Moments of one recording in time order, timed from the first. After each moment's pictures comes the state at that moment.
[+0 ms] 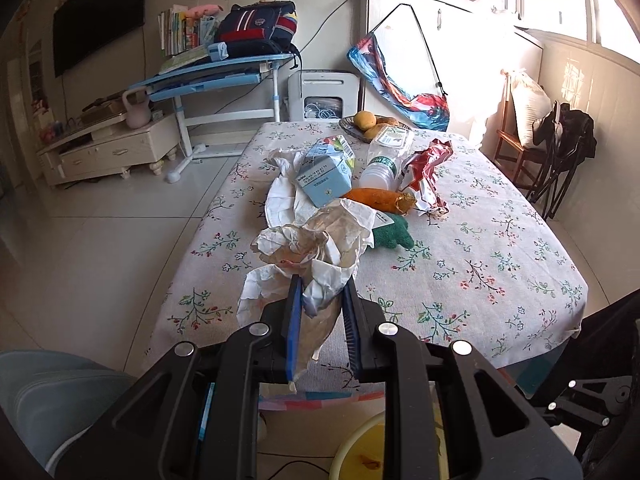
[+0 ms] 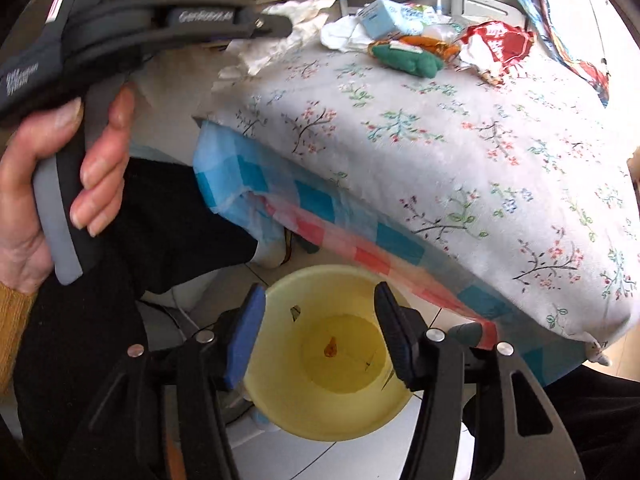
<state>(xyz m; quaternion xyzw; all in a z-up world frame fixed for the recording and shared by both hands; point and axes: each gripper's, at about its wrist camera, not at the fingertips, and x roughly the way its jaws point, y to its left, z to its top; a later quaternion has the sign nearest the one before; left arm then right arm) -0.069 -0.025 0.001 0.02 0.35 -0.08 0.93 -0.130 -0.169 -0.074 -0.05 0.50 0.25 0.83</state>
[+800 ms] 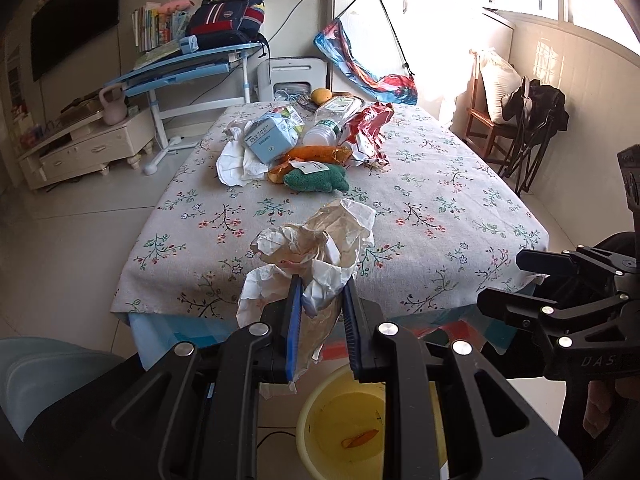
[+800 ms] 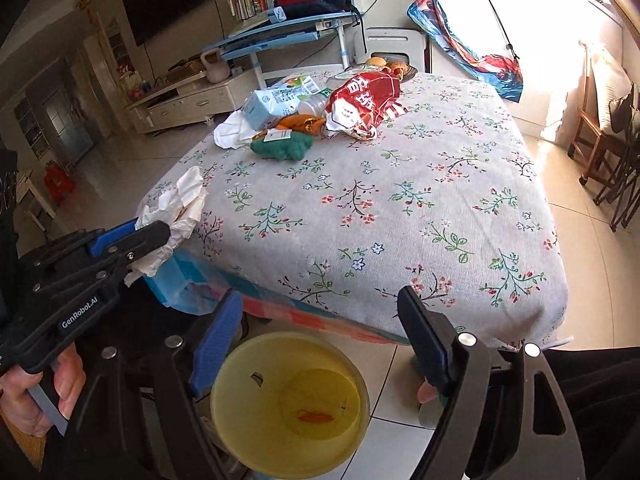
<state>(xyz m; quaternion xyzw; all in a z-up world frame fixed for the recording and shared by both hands) -0.136 -0.059 -0.014 0.04 0.37 -0.12 0.92 -0.118 -0.229 -0.039 0.04 0.43 0.14 0.89</state>
